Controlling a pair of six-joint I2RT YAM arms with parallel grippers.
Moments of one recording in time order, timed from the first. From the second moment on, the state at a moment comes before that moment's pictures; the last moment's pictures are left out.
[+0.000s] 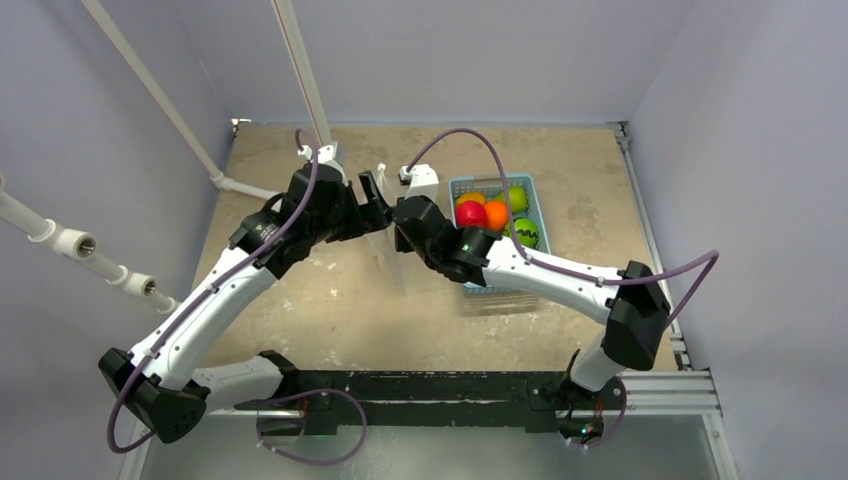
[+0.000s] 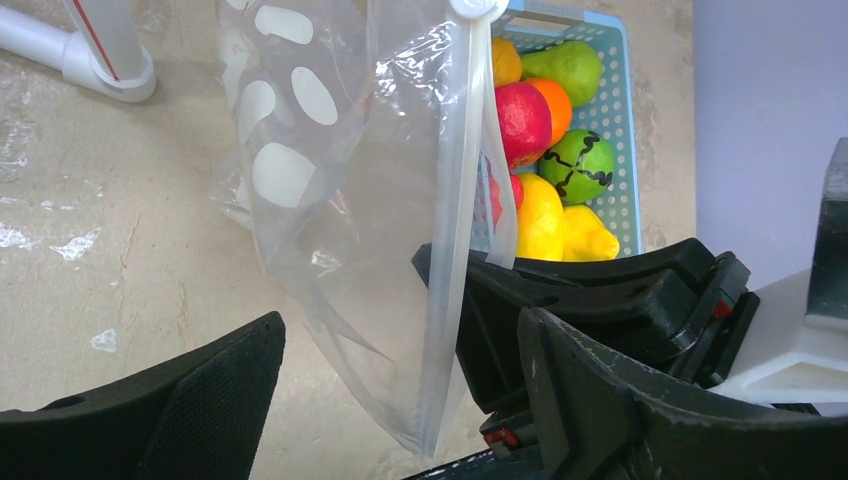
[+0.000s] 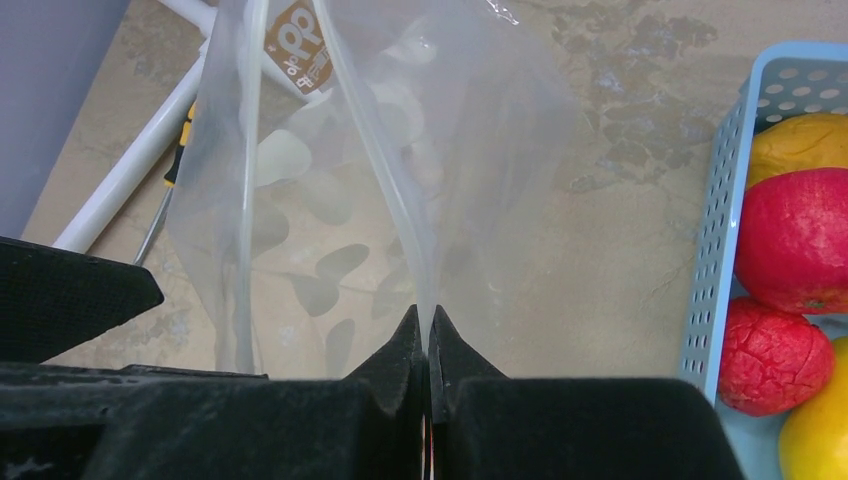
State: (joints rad) left arm -0.60 1.13 1.24 -0.71 -0.11 -0.75; right arm 1.05 1.60 1.33 -0.28 0.53 0.56
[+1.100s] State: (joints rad) left arm -0.60 1.18 1.20 -0.76 -0.12 -0.72; right arm 1.05 1.60 1.33 -0.28 0.56 0.58
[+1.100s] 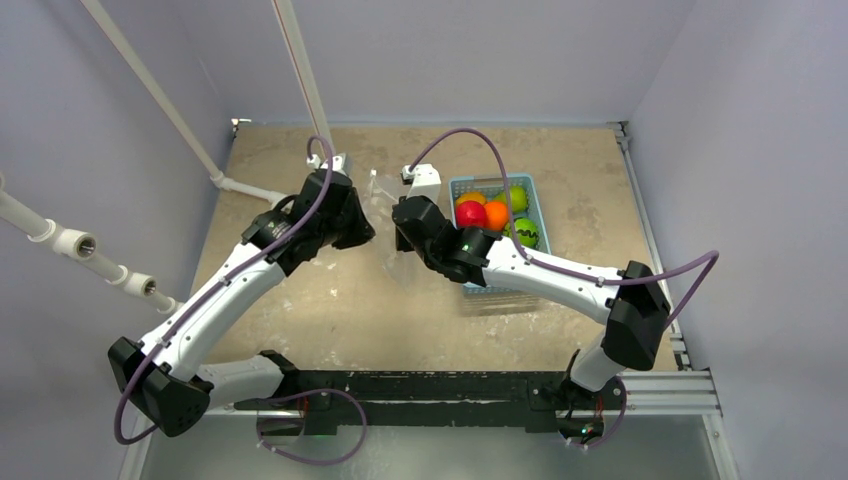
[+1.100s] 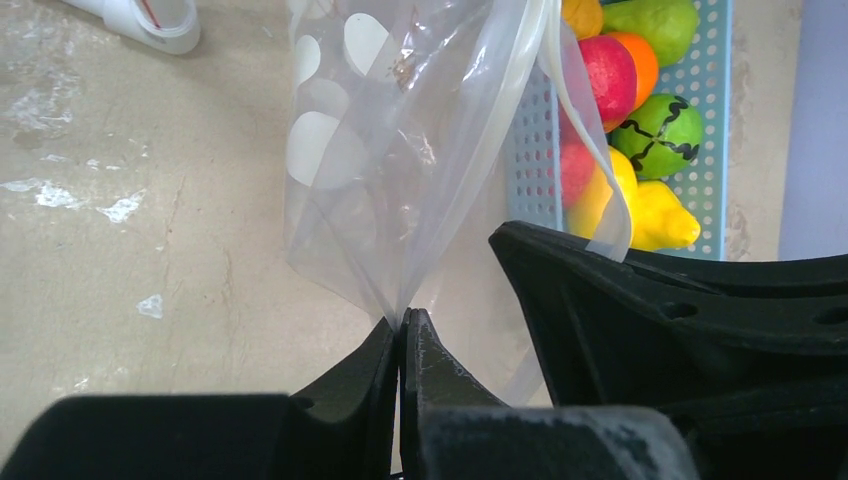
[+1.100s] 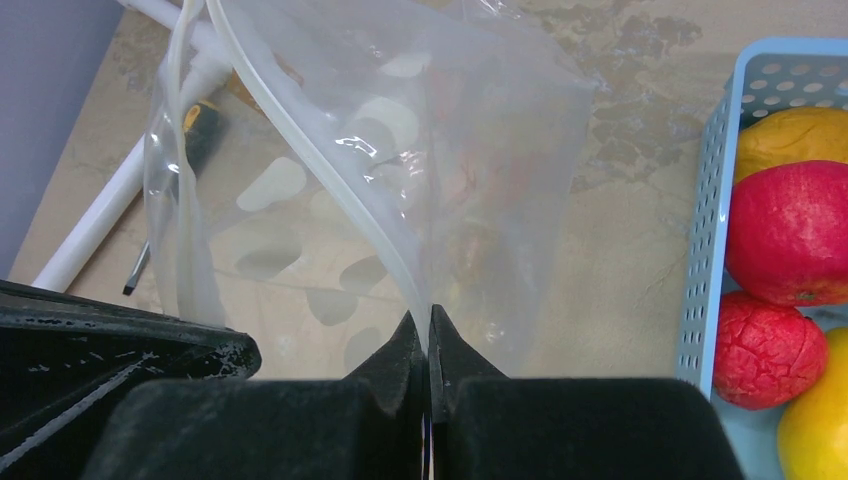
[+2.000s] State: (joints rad) left arm -0.60 1.07 1.31 -1.04 -0.30 -0.59; right arm 1.02 1.60 1.19 -0.29 0.55 0.63
